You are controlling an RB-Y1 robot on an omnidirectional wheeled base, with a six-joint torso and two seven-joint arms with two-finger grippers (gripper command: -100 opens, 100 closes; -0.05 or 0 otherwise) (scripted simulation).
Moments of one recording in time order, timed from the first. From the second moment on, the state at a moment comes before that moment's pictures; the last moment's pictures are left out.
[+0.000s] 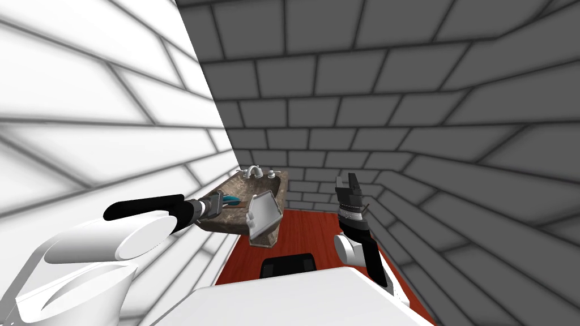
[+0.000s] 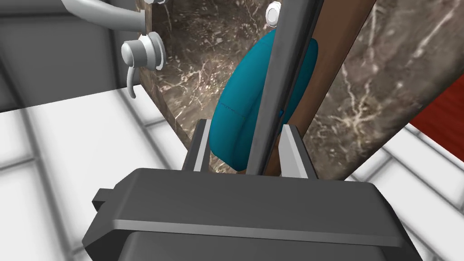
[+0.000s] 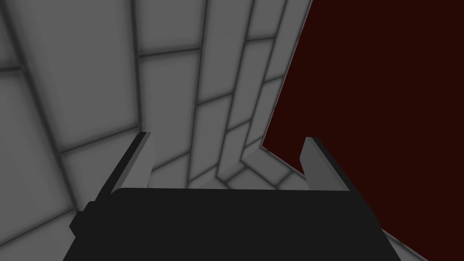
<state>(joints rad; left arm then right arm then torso) 0.05 0.44 0.45 -2.49 0.59 1.63 0.19 0.47 0.00 -0.01 -2.20 -0.10 -0.64 0.15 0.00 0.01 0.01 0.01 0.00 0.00</state>
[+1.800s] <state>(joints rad) -0.03 0.39 0.46 -2.49 0.38 1.17 0.28 0.47 0.00 -0.01 -2.20 -0.10 -0.64 0.15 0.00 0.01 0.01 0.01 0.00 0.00</state>
